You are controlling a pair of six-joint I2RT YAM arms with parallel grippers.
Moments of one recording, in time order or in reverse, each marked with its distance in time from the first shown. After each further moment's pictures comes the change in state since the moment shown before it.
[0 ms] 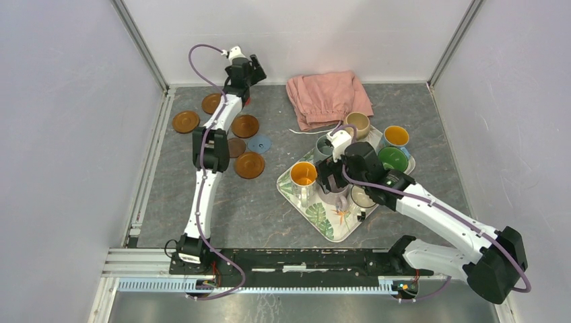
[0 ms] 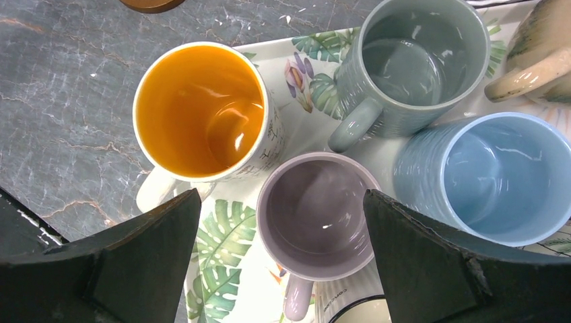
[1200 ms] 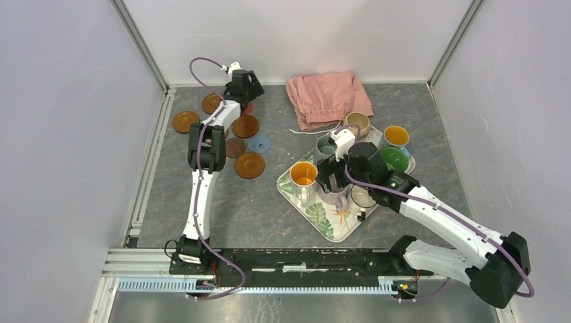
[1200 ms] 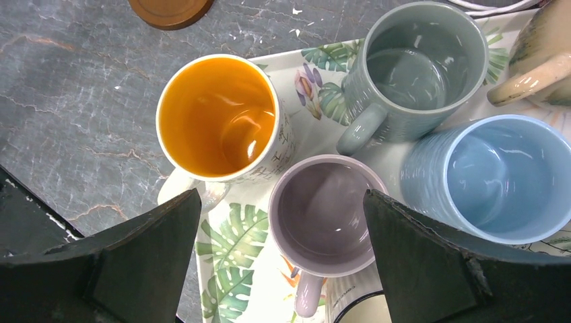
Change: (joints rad) left arm 0.014 -0.094 -0.293 0.009 0.020 -0.070; right arm 0.000 -0.028 0.002 0.000 -0.016 0.031
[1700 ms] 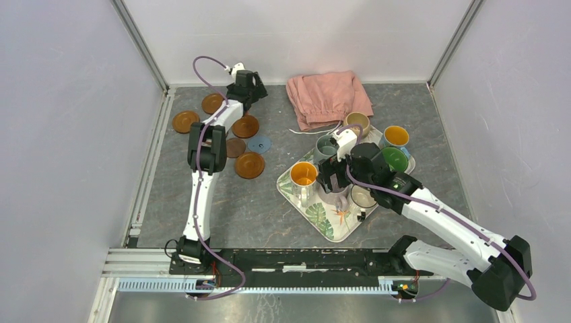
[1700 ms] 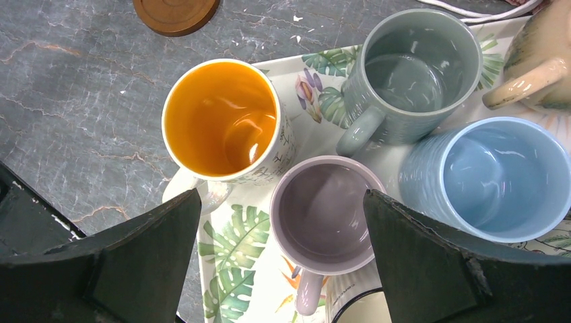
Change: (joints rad) left arm -0.030 -0.066 -0.072 -0.043 -0.039 0.011; right arm 0.000 -0.032 -0.002 0.000 0.000 0.003
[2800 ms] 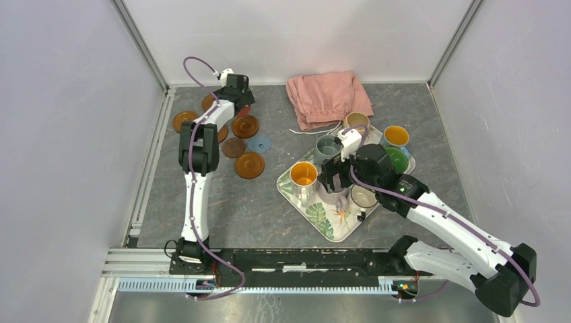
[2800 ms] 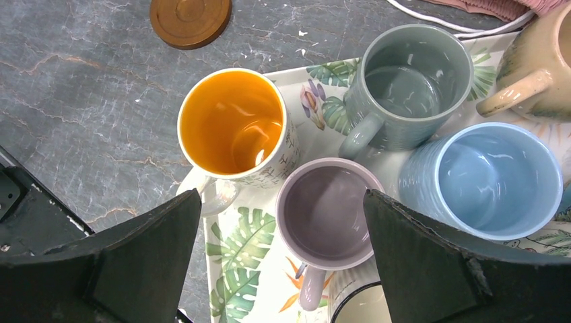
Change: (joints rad) left arm 0.045 -0.106 -0.142 -0.126 -0.137 0.060; right arm 0.000 -0.053 0.000 -0.005 -0.008 0.004
